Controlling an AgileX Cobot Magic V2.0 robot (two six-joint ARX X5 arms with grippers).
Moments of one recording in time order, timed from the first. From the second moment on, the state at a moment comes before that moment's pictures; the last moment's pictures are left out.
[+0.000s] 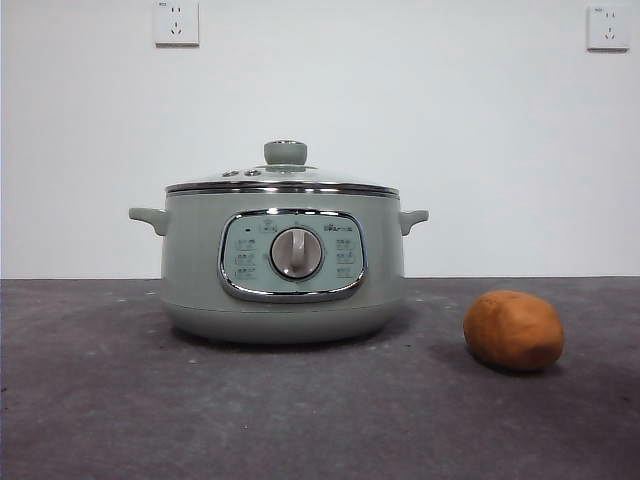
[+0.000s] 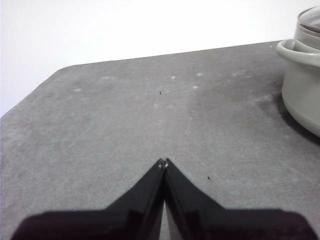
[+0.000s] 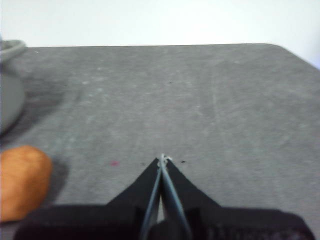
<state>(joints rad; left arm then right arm) -0.04 0.04 0.02 -0.14 -0.18 0.08 0.00 0.01 0.02 -0.19 0.01 0.00</state>
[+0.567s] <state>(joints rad) -0.04 0.05 0.02 -0.14 -0.12 0.00 0.00 0.01 0.04 -0.22 -0.05 0.40</state>
